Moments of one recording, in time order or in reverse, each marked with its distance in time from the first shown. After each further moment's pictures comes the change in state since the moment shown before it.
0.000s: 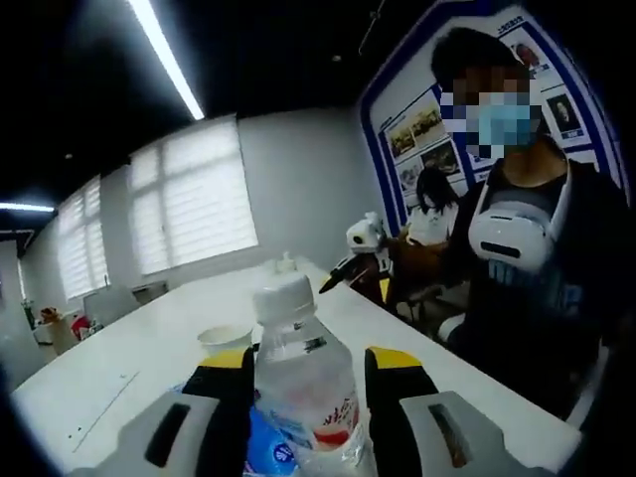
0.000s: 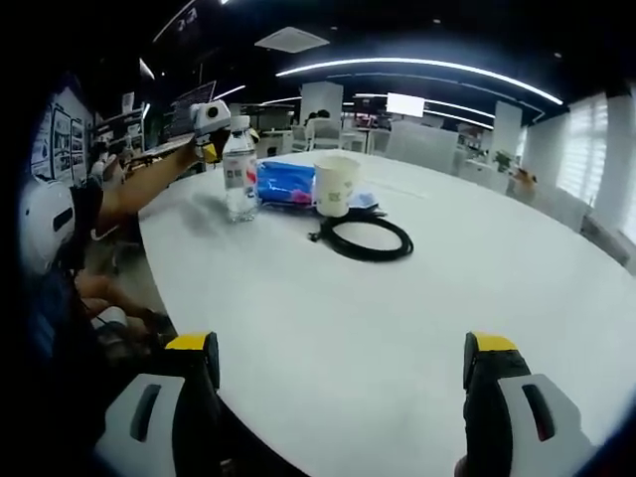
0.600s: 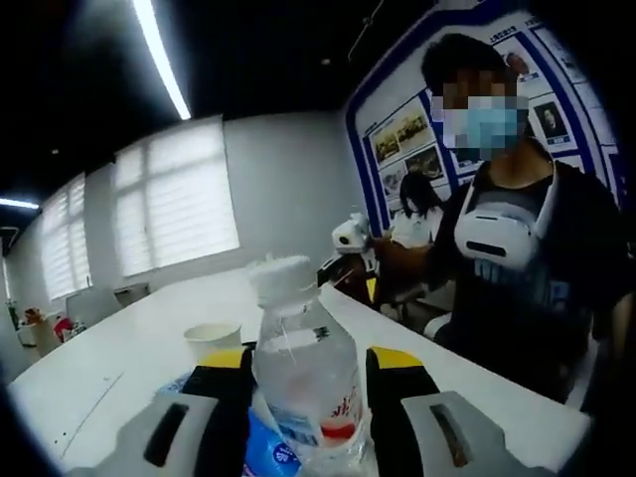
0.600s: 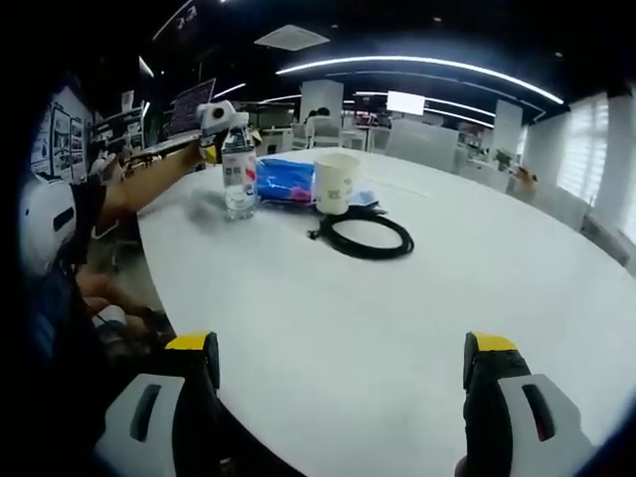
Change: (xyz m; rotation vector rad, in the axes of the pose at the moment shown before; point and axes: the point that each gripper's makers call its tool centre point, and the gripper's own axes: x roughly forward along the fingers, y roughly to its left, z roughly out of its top) left arm 0.009 0.000 -0.011 -0.008 -0.015 -0.088; right arm 0.001 -0.002 -0.002 -0.002 0.011 -0.003
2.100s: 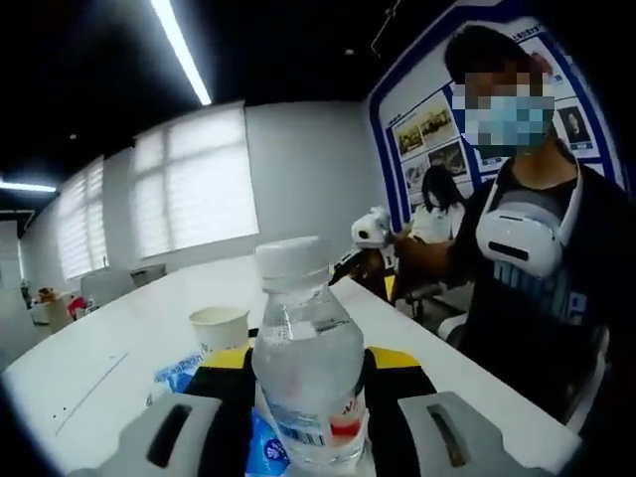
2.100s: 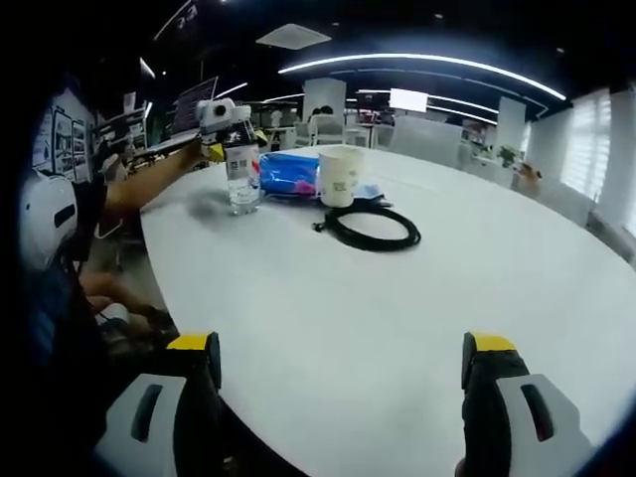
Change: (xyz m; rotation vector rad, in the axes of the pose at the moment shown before) left arm 0.008 -0.002 -0.007 -0.063 0.062 0.121; right arm 0.005 0.007 -0.009 0.008 0.005 0.026
